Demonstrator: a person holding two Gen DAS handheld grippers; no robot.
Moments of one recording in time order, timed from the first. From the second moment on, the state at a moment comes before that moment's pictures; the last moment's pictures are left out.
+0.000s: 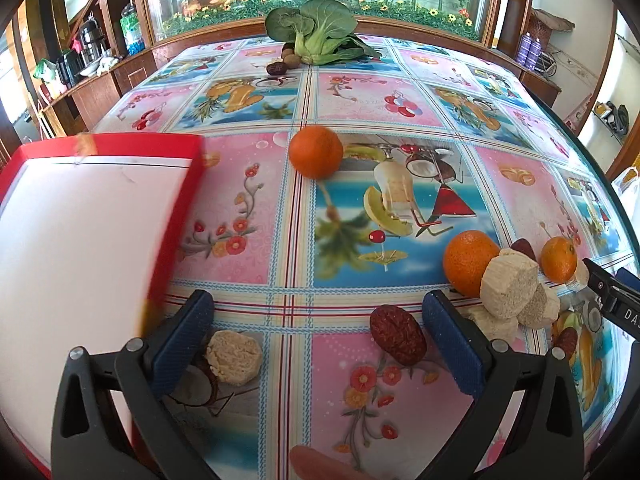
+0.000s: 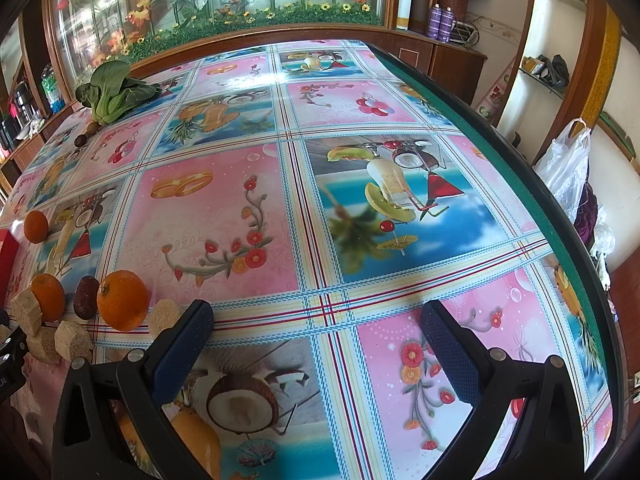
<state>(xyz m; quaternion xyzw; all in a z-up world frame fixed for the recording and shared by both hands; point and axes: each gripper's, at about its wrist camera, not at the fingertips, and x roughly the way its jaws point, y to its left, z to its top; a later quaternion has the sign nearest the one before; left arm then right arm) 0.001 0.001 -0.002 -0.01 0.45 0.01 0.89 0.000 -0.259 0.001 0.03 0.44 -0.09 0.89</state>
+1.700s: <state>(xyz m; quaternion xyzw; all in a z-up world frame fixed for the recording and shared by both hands) -0.041 0.000 0.033 0.02 0.40 0.05 0.92 -0.002 -0.260 0.002 0.04 0.46 -0.09 0.89</state>
